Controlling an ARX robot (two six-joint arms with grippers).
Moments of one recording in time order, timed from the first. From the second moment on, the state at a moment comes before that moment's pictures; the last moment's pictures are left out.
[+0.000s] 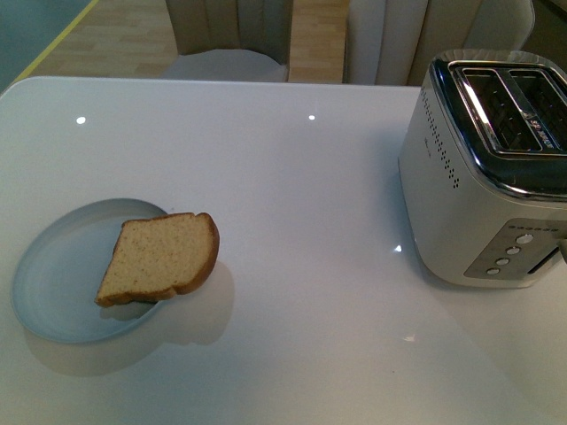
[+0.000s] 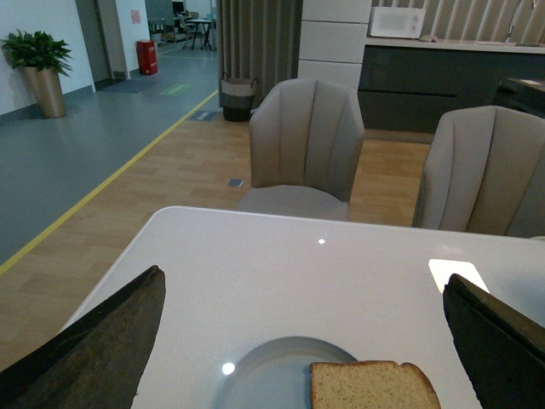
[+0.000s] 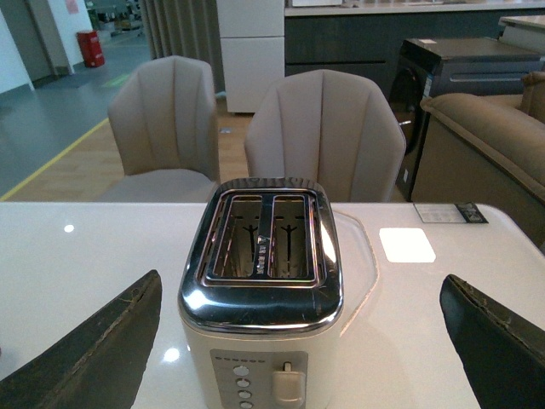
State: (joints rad) left arm 0.00 0.01 0.01 0.00 0.00 -0.01; right arm 0.00 0.00 0.02 0.00 0.00 0.01
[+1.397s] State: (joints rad) left arm 0.11 1.56 0.49 0.36 0.28 -0.31; right arm 0.00 0.00 0.02 0.00 0.00 0.01
